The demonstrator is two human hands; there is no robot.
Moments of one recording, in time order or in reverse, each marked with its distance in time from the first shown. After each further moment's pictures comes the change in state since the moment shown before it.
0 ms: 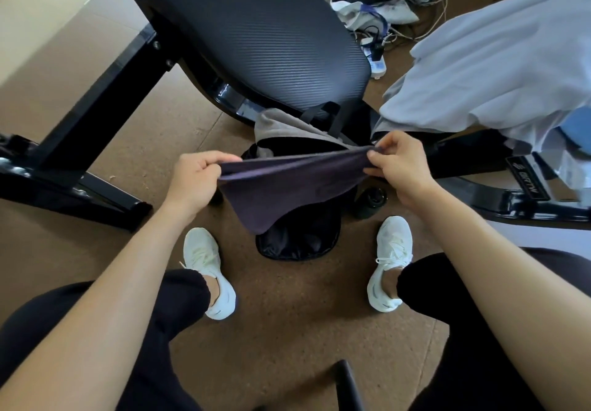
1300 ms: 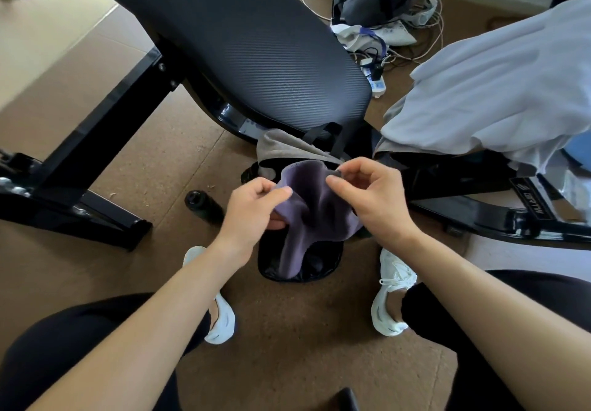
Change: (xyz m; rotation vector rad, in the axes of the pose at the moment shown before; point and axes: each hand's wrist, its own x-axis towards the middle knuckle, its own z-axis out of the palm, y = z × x) left_hand -0.036 0.047 0.066 -0.241 -0.105 -0.198; right_hand -0.048 -0.027 0.032 0.091 -0.159 -0.307
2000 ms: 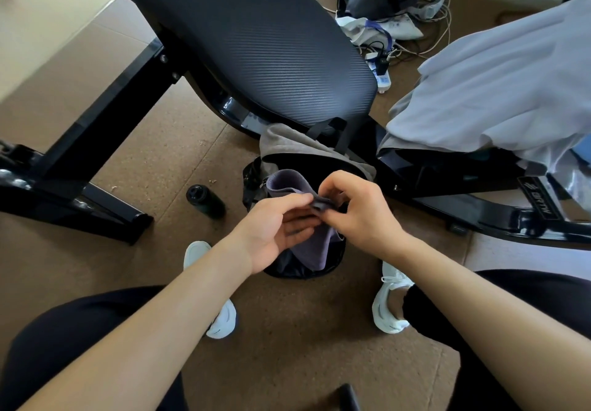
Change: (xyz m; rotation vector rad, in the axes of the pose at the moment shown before) left_hand -0.010 0.002 0.013 -0.384 -0.277 -0.405; right_hand -0.009 0.010 0.008 -0.358 -0.315 -0.255
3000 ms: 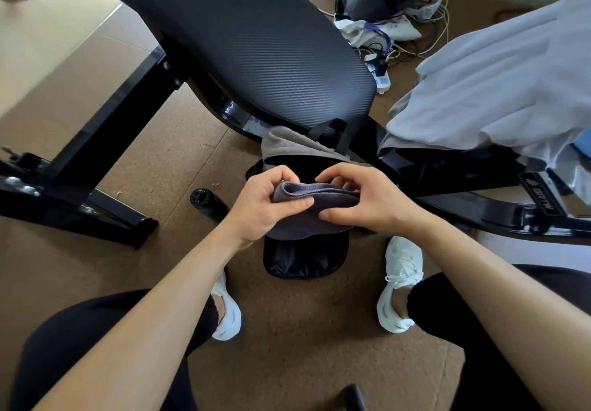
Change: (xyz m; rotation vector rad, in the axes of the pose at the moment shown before) left_hand 0.017 0.013 -0.032 0.567 -0.150 0.686; right_hand 0.013 0.001 -0.030 0.050 -0.232 0.155
